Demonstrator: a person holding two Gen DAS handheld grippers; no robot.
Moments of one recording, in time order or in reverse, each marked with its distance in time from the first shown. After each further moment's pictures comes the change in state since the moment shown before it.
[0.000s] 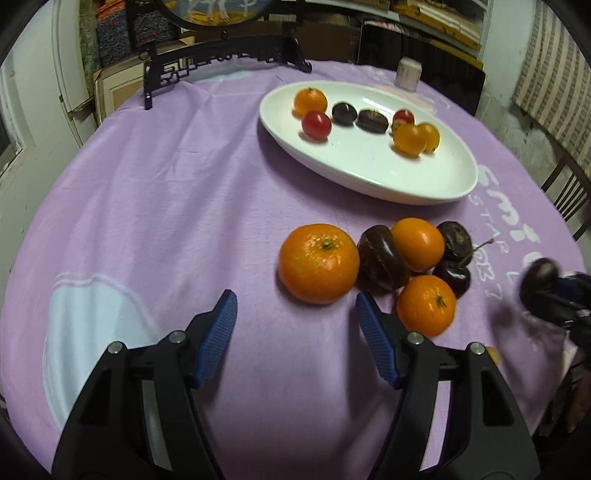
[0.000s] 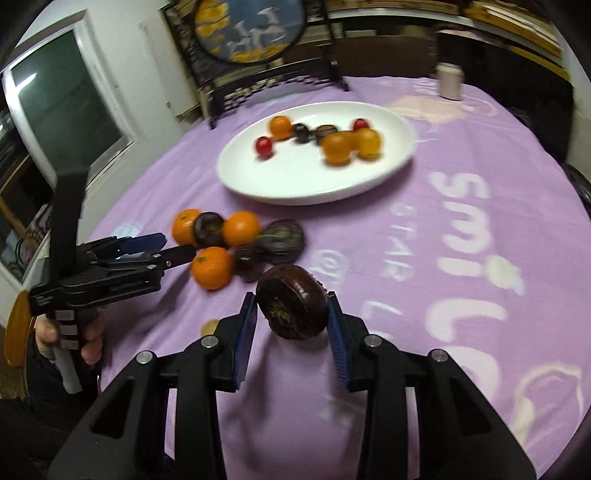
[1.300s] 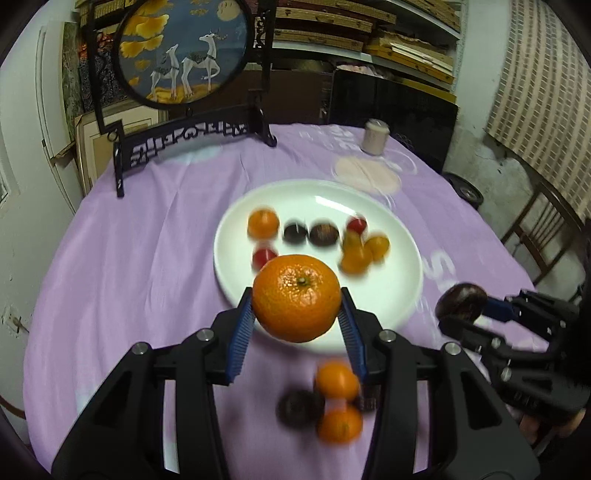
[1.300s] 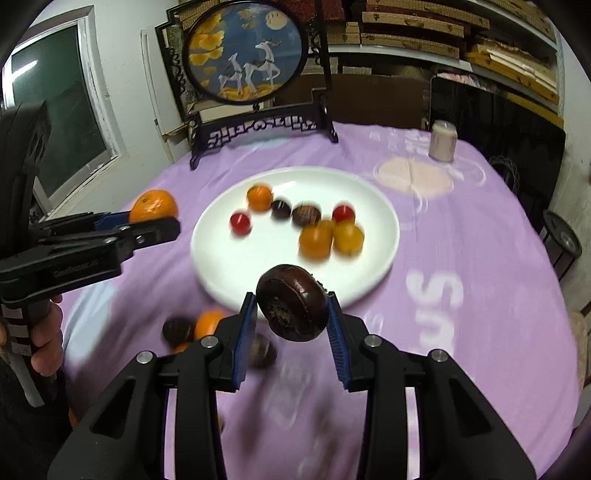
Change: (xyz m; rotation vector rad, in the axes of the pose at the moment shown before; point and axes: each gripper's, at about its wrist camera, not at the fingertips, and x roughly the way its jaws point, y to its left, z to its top) left arm -0.044 -0.028 0.109 0.012 -0.152 -0.097; right arm 0.010 0.002 0.093 -0.100 -0.102 -0.108
